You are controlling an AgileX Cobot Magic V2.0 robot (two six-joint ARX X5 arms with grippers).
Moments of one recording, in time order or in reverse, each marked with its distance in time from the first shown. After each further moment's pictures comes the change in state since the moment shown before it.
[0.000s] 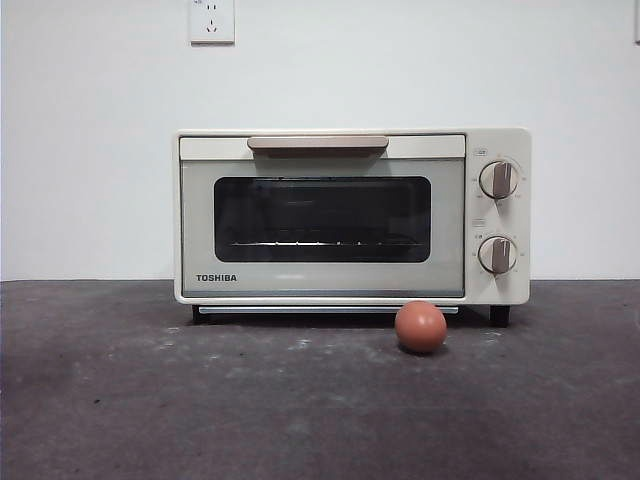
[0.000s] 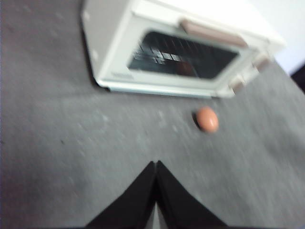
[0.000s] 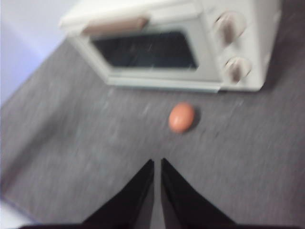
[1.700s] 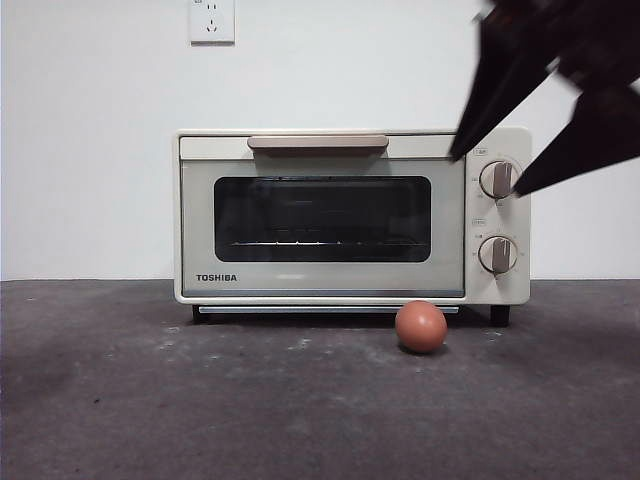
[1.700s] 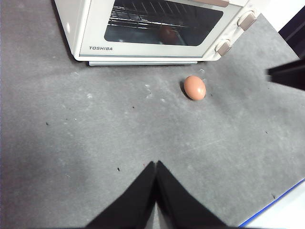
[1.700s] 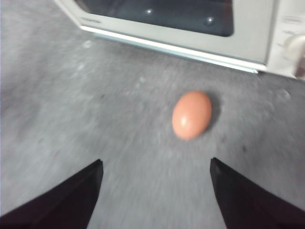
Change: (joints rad) left arm -0.006 0.061 0.072 -0.127 0.054 0.122; right arm 0.392 0.718 0.117 0.371 0.291 0.089
